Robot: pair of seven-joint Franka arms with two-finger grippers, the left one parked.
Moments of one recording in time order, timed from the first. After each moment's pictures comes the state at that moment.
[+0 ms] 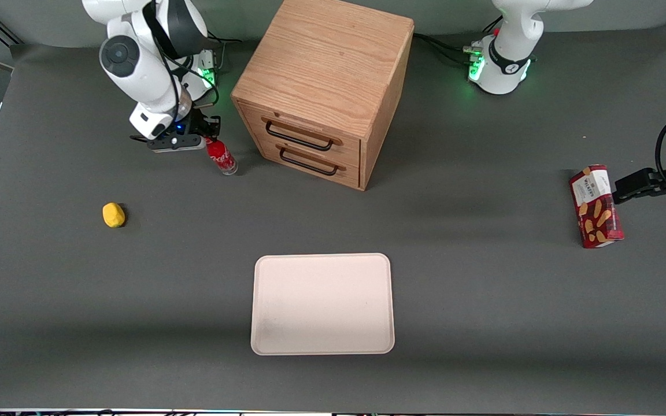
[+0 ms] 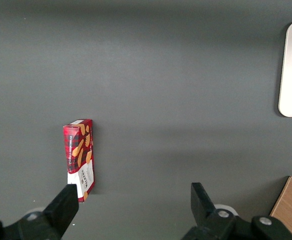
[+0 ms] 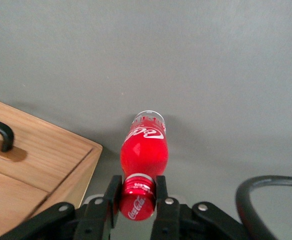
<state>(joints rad) -0.06 -0.38 0.47 -2.51 0.27 2.06 0.21</state>
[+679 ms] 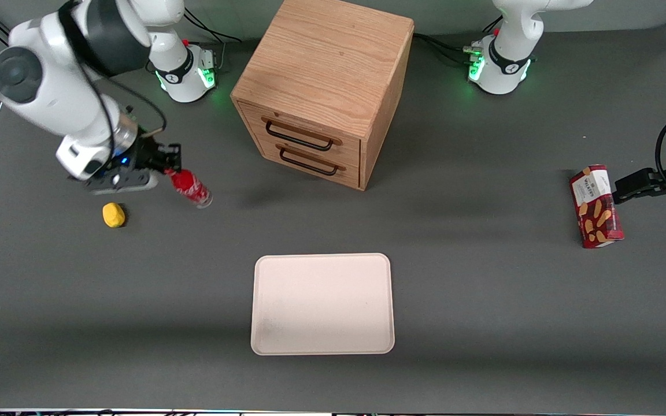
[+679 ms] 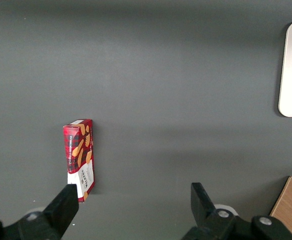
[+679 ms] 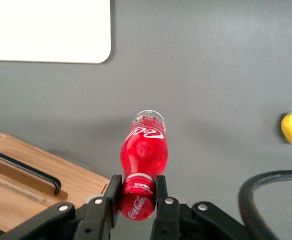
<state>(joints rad) -0.09 0.02 0.36 -1.83 0.07 1.75 0.22</state>
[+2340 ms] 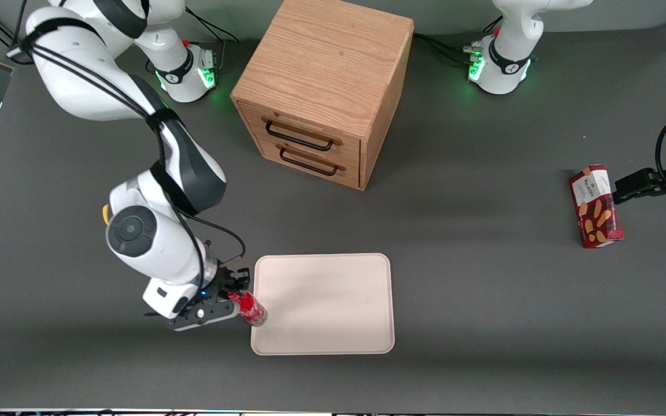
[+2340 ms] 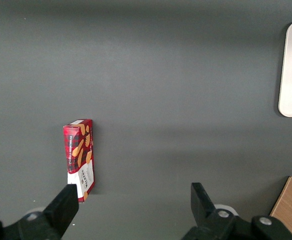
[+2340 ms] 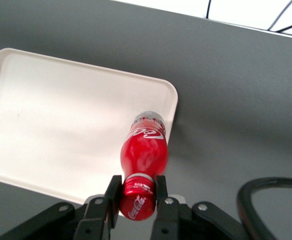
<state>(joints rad) 0.10 0.83 0.45 -1.06 -0.31 1.99 0.27</state>
